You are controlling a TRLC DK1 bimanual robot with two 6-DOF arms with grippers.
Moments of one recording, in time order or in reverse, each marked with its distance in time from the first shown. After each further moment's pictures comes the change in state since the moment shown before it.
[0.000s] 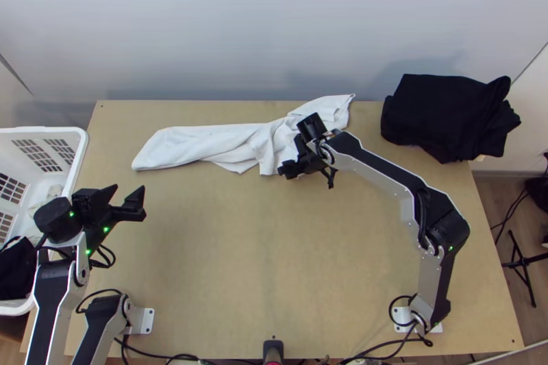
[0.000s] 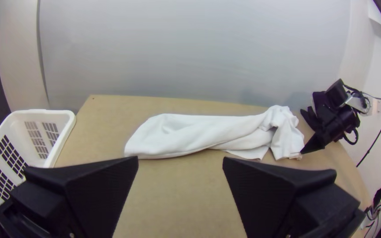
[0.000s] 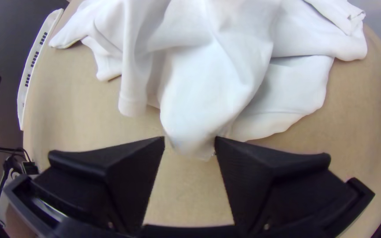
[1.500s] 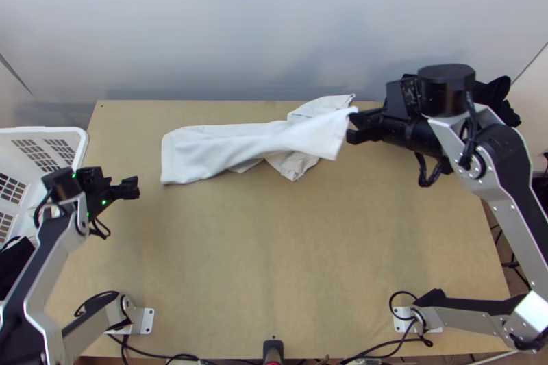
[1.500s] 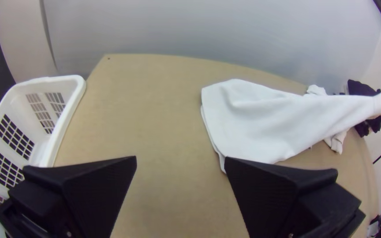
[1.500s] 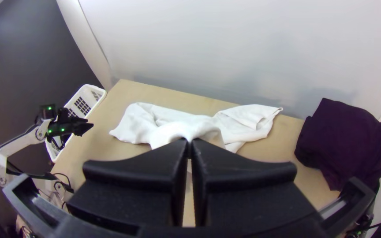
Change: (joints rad) left arm 0.138 0.526 0.109 0.163 0.002 0.122; right arm -0.103 -0.627 0.204 -0.301 0.061 -0.066
